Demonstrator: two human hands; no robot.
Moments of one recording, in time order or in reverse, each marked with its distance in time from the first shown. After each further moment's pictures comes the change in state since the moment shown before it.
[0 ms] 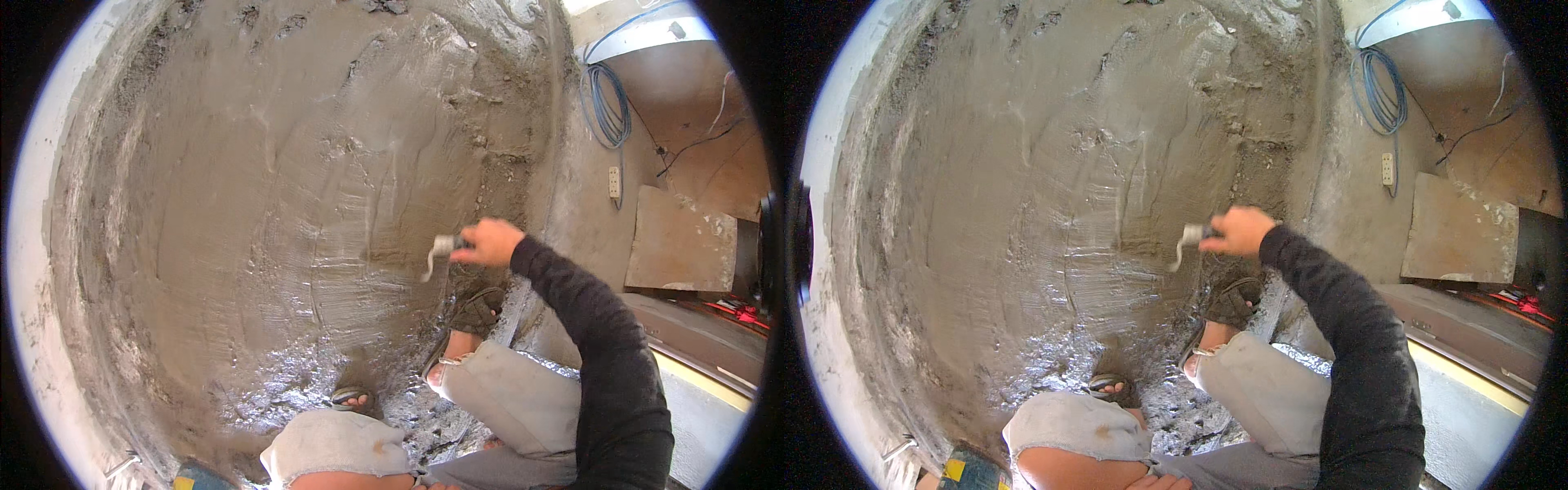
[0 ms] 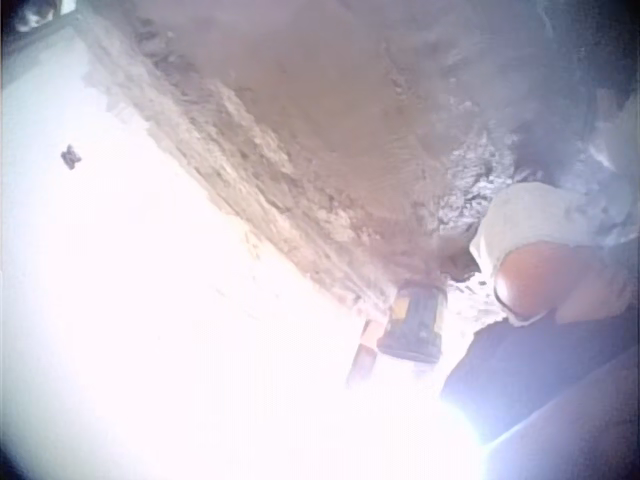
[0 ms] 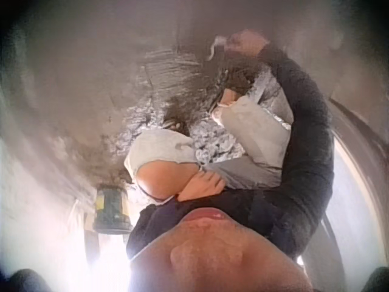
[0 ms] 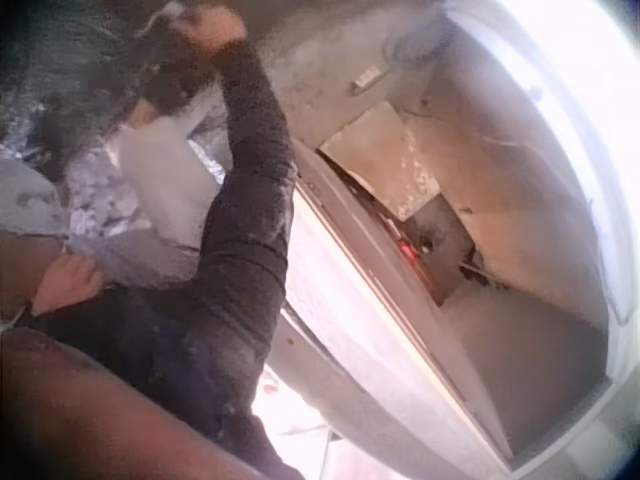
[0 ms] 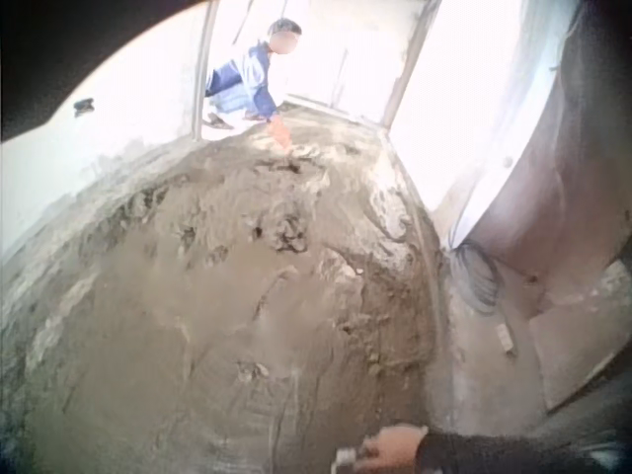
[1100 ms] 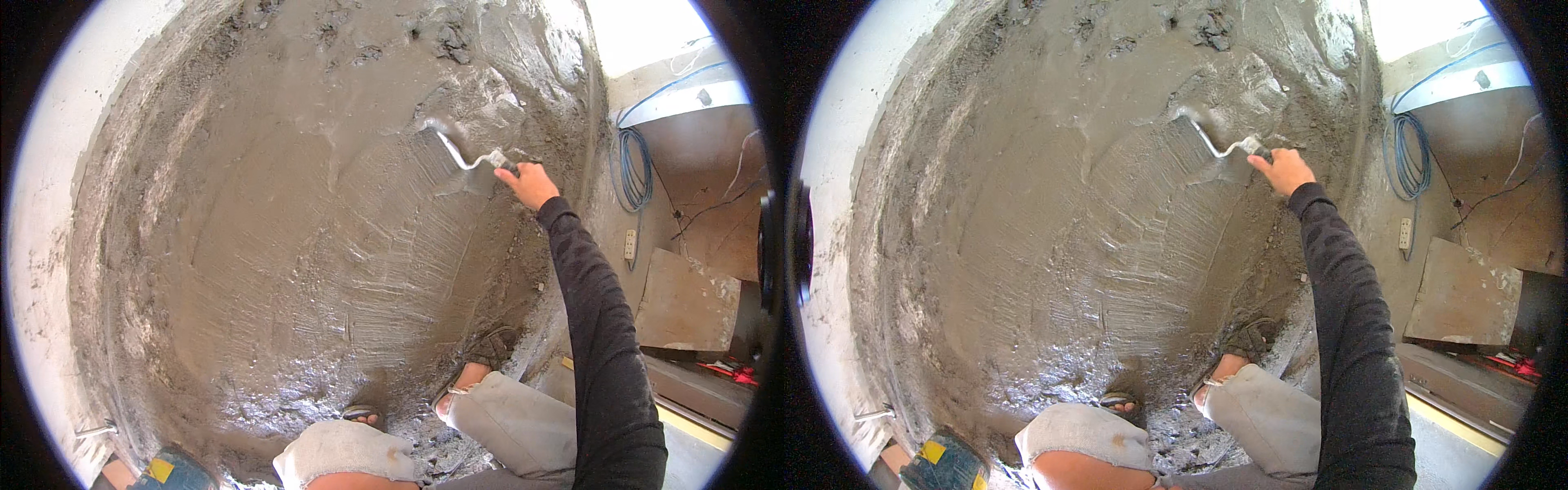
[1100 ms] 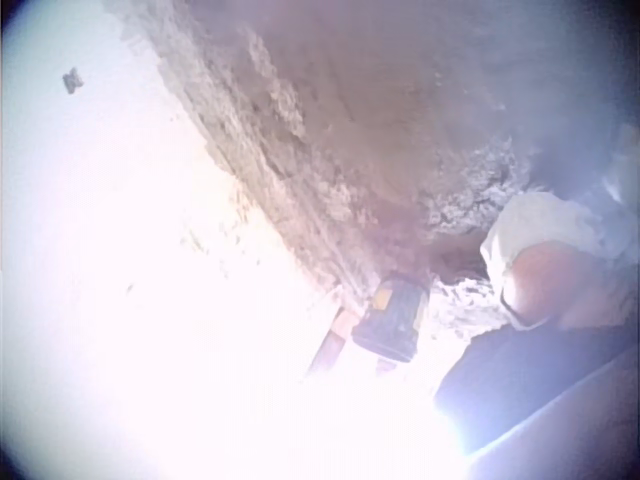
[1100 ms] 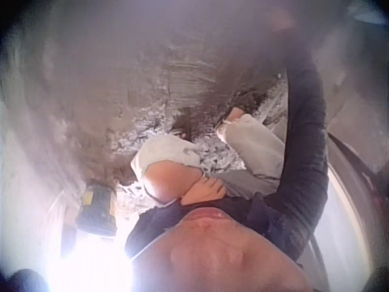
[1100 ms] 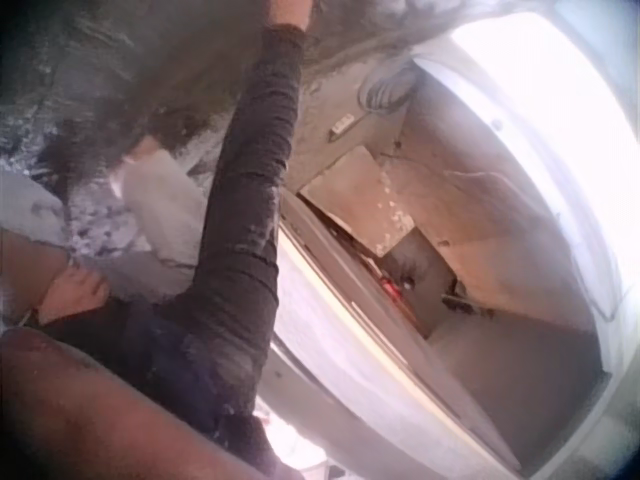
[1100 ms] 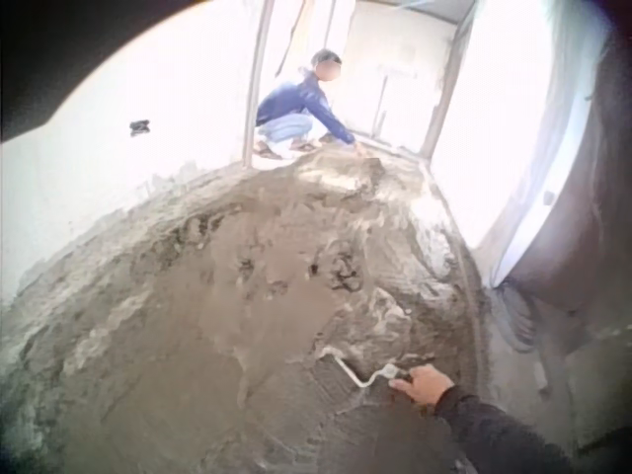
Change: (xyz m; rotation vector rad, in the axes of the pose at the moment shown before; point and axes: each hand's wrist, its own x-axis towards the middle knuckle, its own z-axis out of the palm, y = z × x) left_hand -0.010 -0.001 0.014 0.090 0.073 -0.034; right_hand 0.106 0.062 -0.126 -0.072 0.534 0.333
